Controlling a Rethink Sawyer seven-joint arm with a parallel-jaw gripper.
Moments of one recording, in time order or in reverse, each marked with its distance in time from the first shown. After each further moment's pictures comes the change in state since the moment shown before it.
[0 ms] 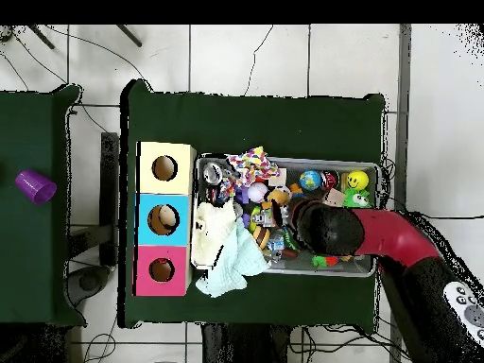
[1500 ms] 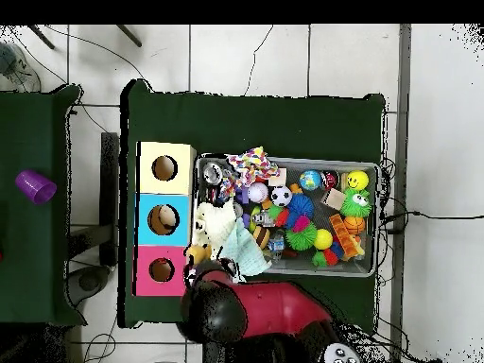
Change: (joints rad) arm 0.378 -0.272 -0.189 0.465 0.257 -0.362 0.117
